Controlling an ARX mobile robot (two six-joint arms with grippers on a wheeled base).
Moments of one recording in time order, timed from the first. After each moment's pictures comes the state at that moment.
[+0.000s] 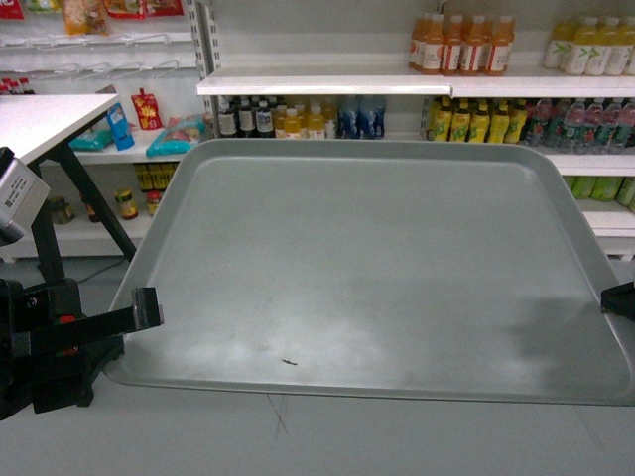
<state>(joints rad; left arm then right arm) -0.29 1.39 0.51 0.14 -0.11 -0.42 0.04 1.49 0.61 0.17 -0.25 0.16</state>
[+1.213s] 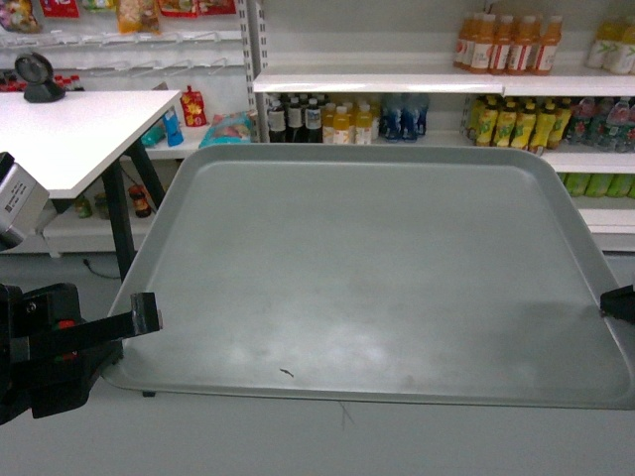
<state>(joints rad) -0.29 1.39 0.51 0.14 -0.11 -0.42 0.04 1.49 0.61 0.17 -0.25 0.16</state>
